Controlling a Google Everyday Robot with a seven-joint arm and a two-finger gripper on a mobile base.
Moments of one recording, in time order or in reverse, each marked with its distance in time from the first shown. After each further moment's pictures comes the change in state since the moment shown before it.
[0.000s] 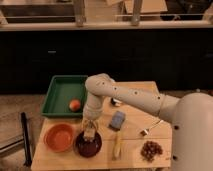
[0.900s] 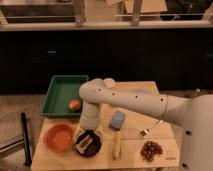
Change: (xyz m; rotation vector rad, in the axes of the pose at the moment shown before) arm -0.074 0.004 0.009 -0.086 -0.059 -0.096
